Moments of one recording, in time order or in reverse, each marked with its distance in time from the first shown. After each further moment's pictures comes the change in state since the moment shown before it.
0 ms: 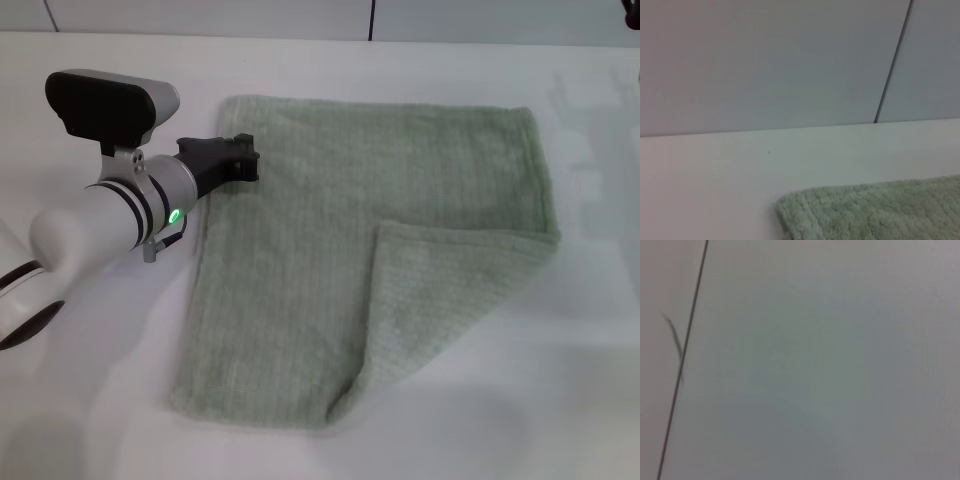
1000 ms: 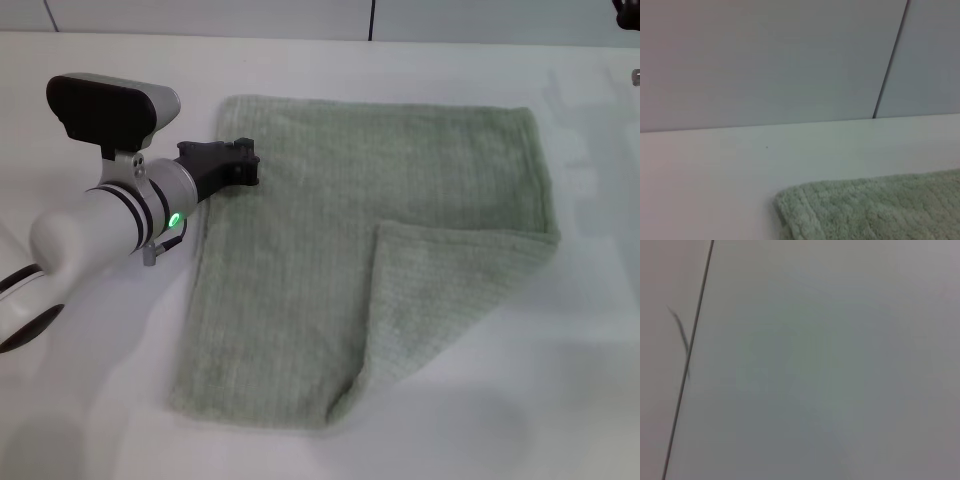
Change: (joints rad) left arm 0.003 0.000 0.010 -0.002 0.000 0.001 -0.003; right arm 0.008 -0.001 -0.003 0.001 0.000 0.015 0.000
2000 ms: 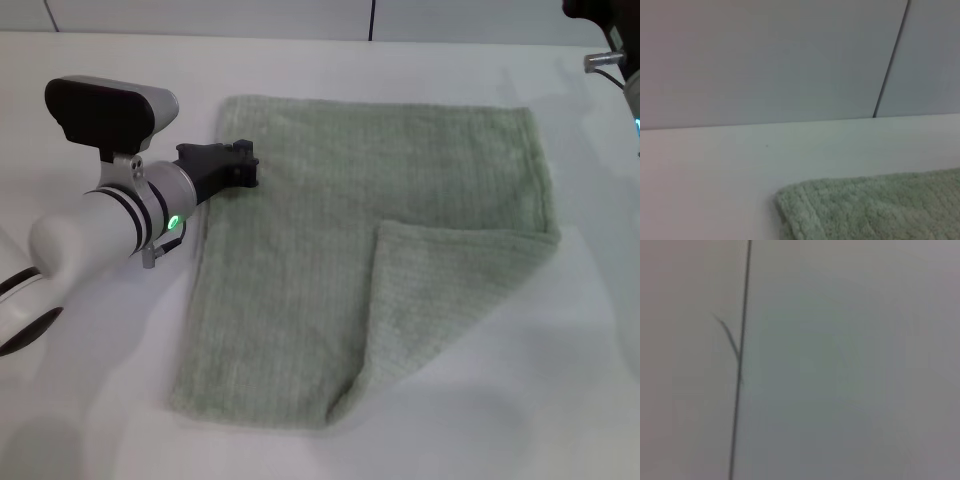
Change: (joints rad) left arm 0.009 0.000 0.001 0.008 0.000 0.000 0.000; right arm -0.046 -0.014 0.005 0.225 -0.072 0.182 0.000
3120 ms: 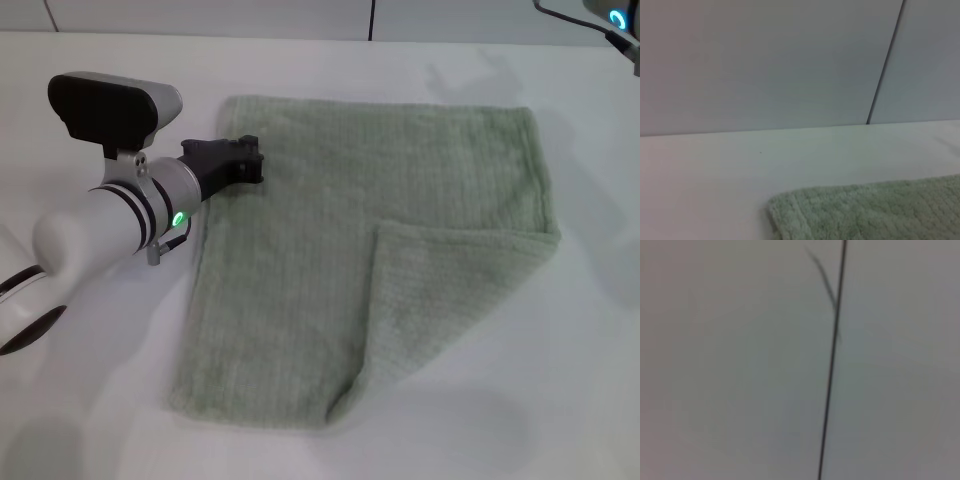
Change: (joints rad) left arm 0.007 0.000 0.001 0.028 0.002 -0.006 -0.003; right arm -0.114 -0.021 0.296 0.899 -0.296 1.245 -0.055
